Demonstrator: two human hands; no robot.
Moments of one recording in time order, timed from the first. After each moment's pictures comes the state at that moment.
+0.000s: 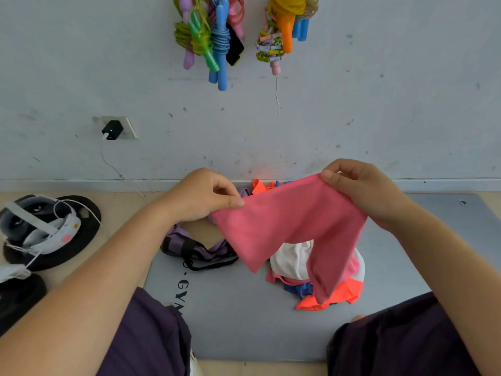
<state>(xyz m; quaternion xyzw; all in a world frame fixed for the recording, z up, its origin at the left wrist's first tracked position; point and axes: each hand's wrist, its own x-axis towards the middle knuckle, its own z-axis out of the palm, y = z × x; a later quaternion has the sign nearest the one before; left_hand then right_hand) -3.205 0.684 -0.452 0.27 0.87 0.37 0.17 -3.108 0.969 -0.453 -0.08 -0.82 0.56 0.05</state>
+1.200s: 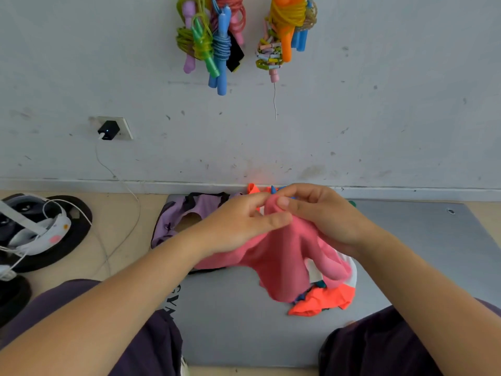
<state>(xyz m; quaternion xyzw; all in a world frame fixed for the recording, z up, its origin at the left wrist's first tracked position) -3.153 0.727 -0.464 0.30 0.78 0.50 0.24 -3.096 0.907 -0.453 0.01 -0.66 0.74 -0.09</state>
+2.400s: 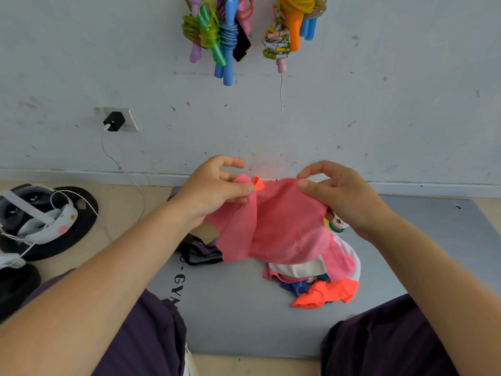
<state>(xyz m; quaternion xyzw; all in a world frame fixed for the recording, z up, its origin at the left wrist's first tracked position) -3.186 0.701 -0.460 0.10 0.75 0.63 0.20 -3.098 0.925 -0.444 -0.08 -0.81 0.59 0.02</state>
